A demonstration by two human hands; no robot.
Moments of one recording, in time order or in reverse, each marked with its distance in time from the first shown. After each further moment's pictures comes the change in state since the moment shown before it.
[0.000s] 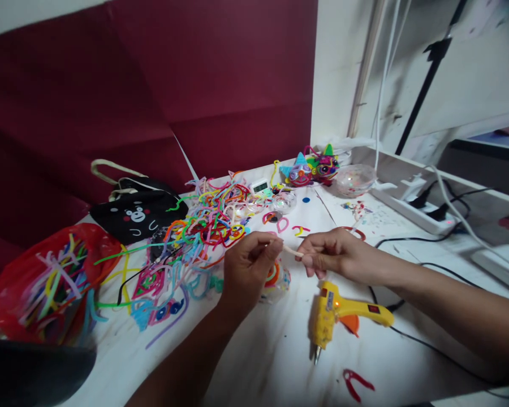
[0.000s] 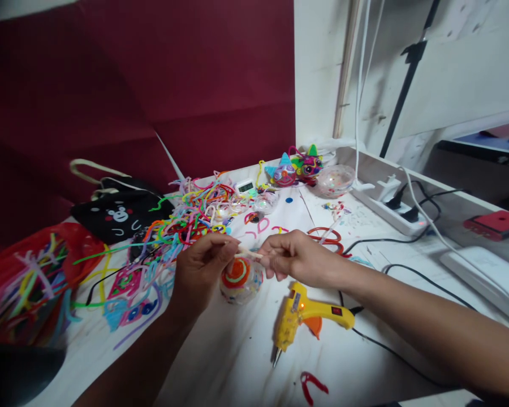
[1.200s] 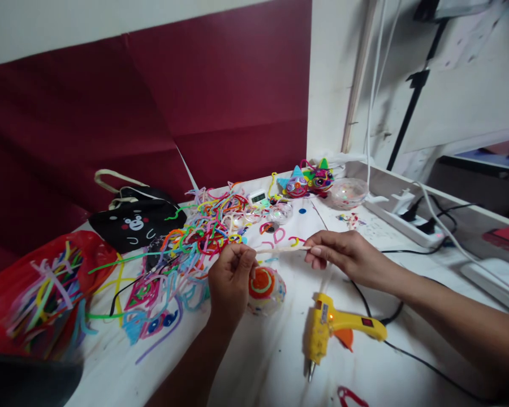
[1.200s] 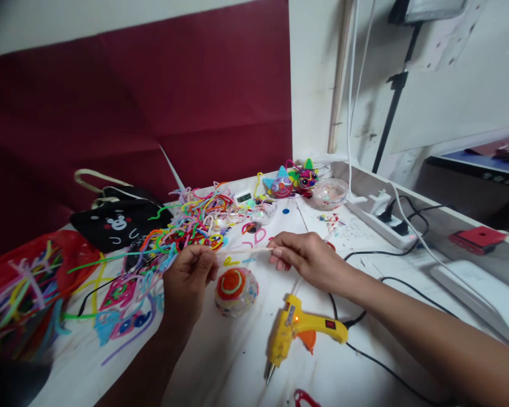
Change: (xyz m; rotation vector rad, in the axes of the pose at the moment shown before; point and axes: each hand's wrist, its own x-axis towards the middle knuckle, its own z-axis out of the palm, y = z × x) left_hand -0.003 -0.016 -0.005 -0.066 0.242 -0.021; right_hand -0.011 0.008 -0.023 -0.392 0.252 -0.198
